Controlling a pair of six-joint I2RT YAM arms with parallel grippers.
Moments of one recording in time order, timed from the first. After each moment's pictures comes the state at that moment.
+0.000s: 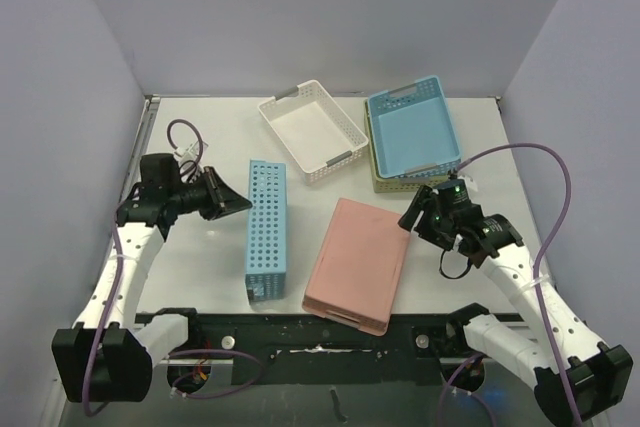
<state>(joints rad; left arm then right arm) -0.03 1.07 0.86 -0.53 0.78 -0.61 0.39 0.91 0.82 -0.82 0.11 0.78</state>
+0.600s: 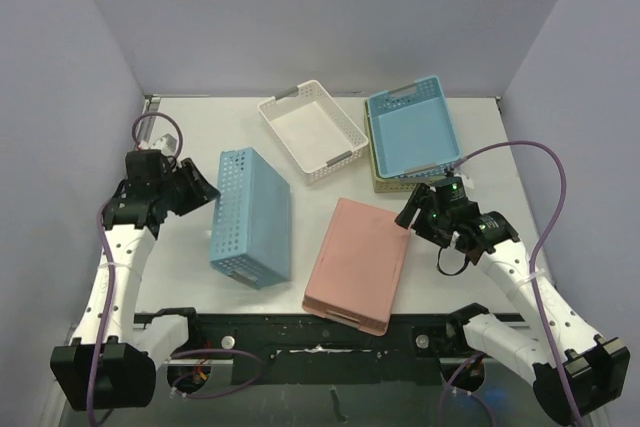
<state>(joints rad) 0.03 1.03 0.95 -0.68 0.32 -0.49 0.39 0.94 0.82 -0.78 0.09 0.77</state>
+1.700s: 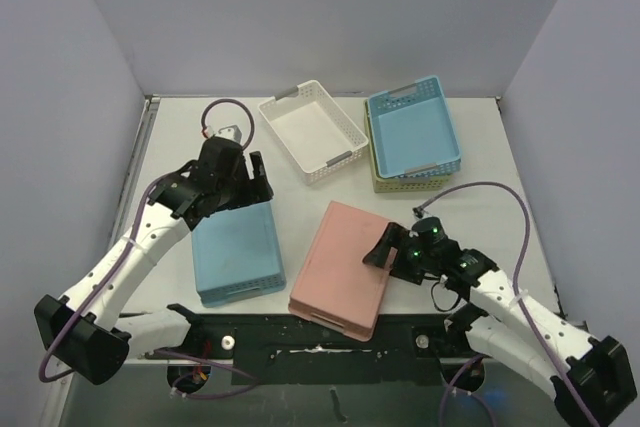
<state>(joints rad) -0.52 1.17 1.17 -0.80 -0.14 -0.64 0.51 0.77 0.42 -0.56 -0.14 0.91</state>
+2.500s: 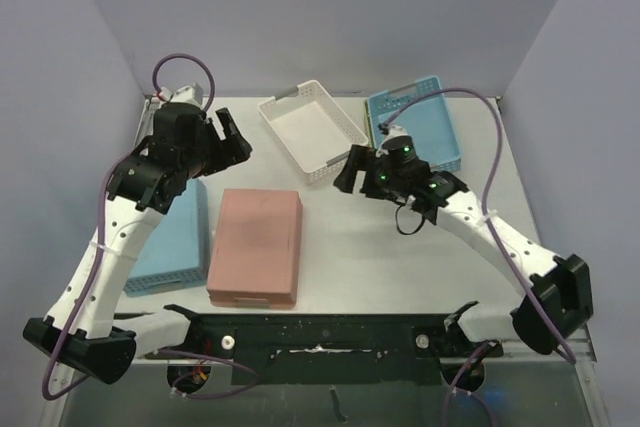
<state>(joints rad) -0.37 1.18 1.47 -0.86 -0.14 -0.62 0.64 1.37 1.09 -0.39 -0.07 0.66</state>
